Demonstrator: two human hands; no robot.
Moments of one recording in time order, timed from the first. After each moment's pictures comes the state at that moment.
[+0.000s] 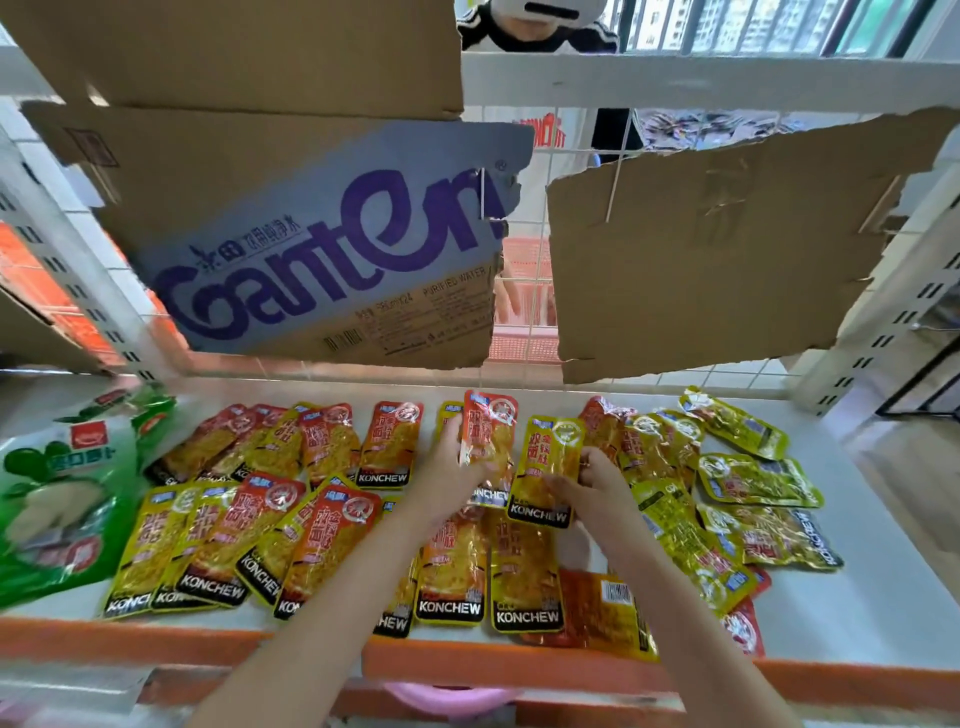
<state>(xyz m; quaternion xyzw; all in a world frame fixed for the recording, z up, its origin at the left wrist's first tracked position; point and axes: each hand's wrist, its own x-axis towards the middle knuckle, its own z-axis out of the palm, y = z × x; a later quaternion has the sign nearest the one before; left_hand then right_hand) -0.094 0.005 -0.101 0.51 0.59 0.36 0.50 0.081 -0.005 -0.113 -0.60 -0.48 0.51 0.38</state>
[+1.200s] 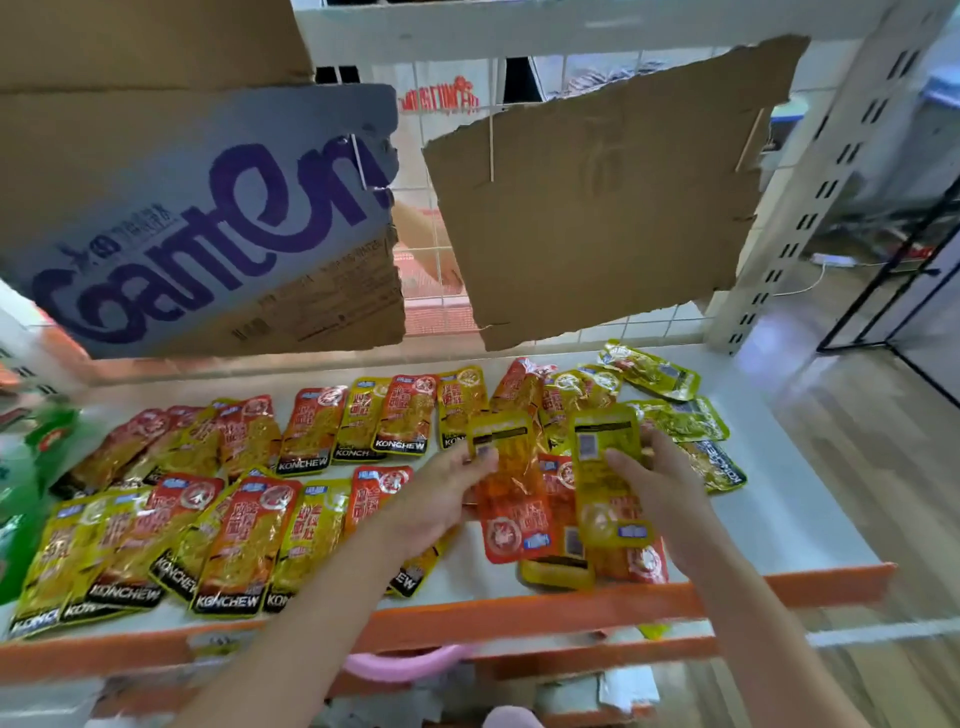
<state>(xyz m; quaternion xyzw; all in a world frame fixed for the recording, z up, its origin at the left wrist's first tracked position) -0.022 -0.032 -0.094 0.43 0.47 0.31 0.71 0.195 -0.054 -0.099 -0.68 -0.40 0.44 0.43</state>
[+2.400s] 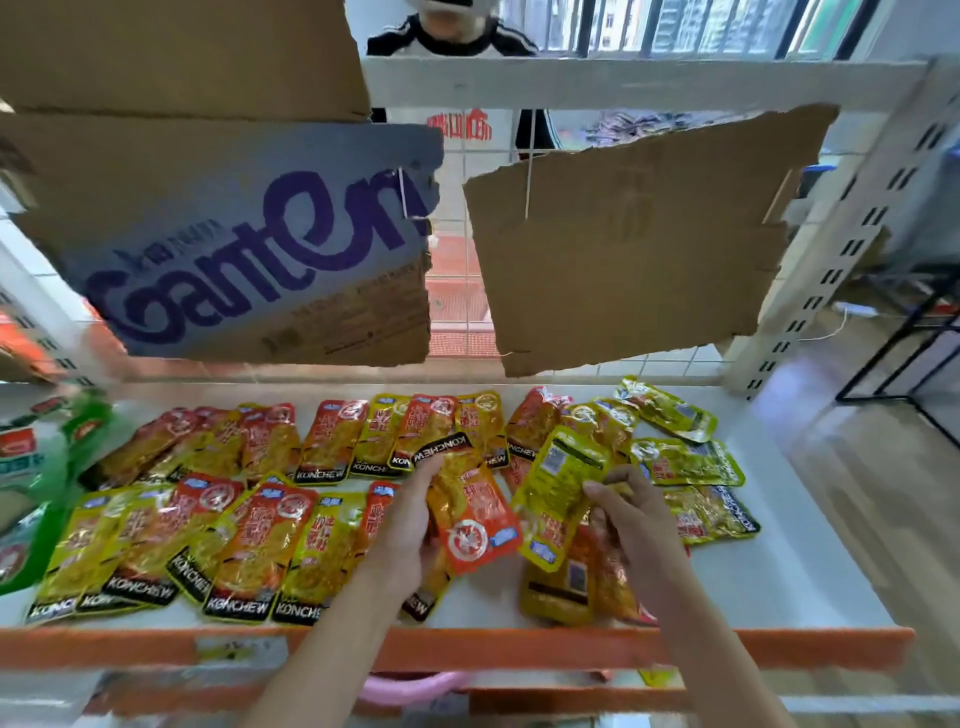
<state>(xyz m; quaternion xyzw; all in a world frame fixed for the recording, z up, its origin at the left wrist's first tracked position) -0.034 -0.043 -0.092 0.21 0.54 0.48 0.66 0.166 -0.052 -0.098 -0.56 -0.34 0.56 0.50</state>
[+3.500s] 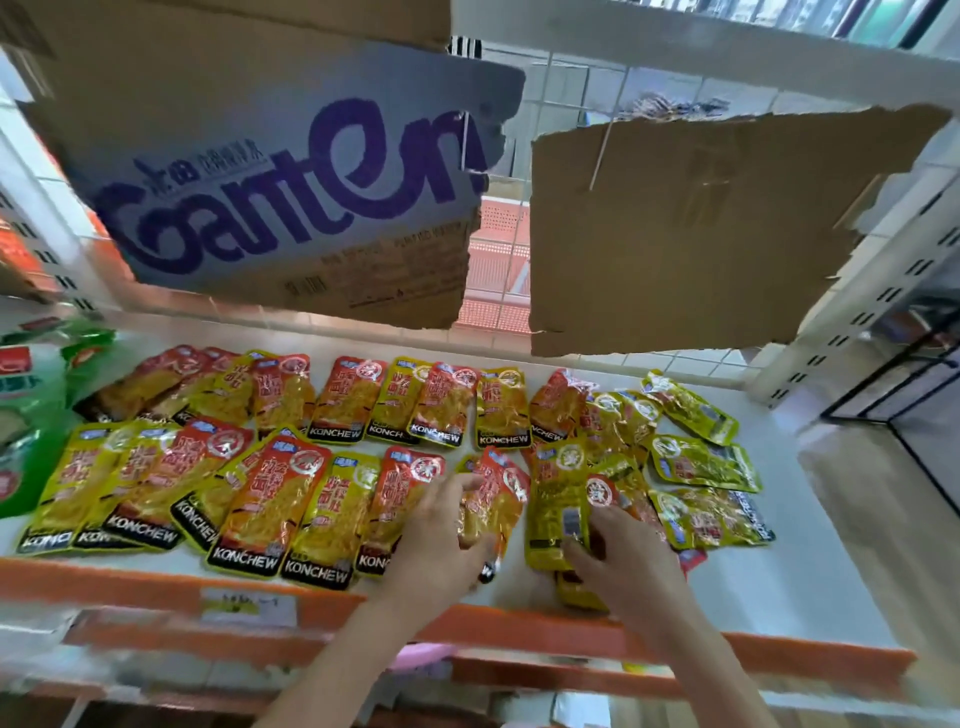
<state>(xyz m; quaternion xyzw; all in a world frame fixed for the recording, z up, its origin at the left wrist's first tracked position) -0.048 -0.082 -0.117 0.64 0.64 0.29 0.31 0.143 -0.078 -0.097 -0.66 -0.72 0.22 0.08</state>
